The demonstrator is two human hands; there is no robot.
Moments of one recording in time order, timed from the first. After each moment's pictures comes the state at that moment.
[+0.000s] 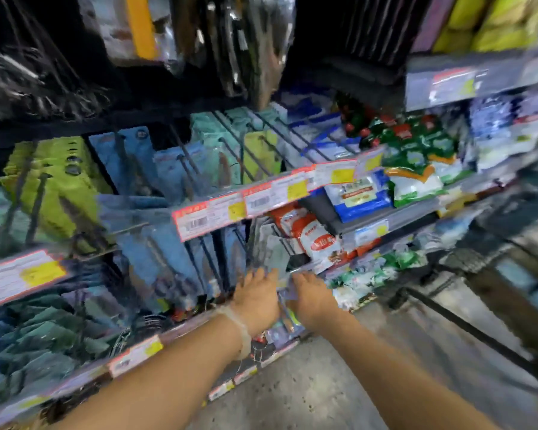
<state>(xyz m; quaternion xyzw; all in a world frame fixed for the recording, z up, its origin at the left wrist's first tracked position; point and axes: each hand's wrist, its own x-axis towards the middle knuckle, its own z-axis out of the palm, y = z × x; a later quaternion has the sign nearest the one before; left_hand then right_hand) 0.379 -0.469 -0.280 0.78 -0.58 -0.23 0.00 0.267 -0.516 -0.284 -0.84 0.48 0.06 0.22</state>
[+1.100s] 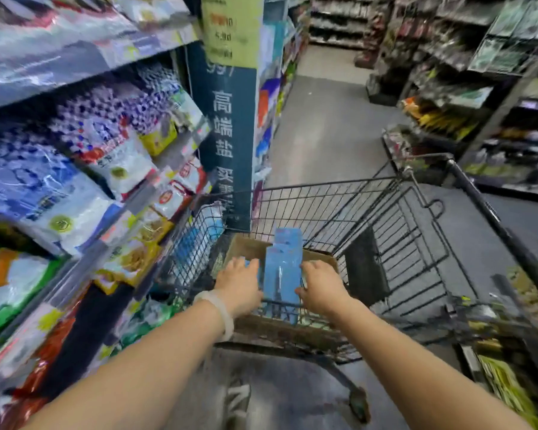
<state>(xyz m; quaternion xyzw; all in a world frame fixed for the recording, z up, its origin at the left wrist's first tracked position) -0.251 -0.875 -0.257 0.45 -0.87 -0.18 -0.11 -0.404 -0.793 -0.262 -0.55 0.82 -0.01 0.15</state>
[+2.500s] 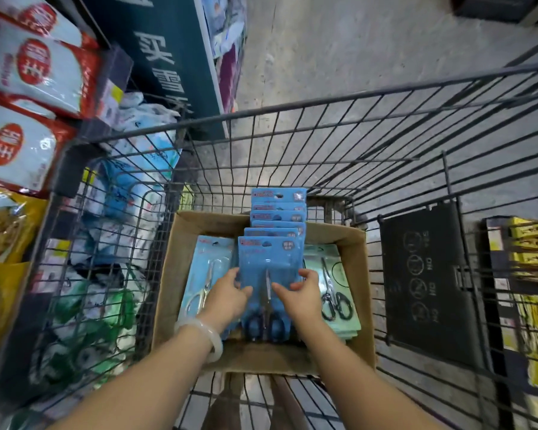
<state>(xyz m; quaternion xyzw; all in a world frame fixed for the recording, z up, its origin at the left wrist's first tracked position) -0.403 -1.042 -0.526 0.61 -0.55 -0.57 -0.11 -0.513 -0.955 -0.530 -0.04 0.83 -0.33 0.45</state>
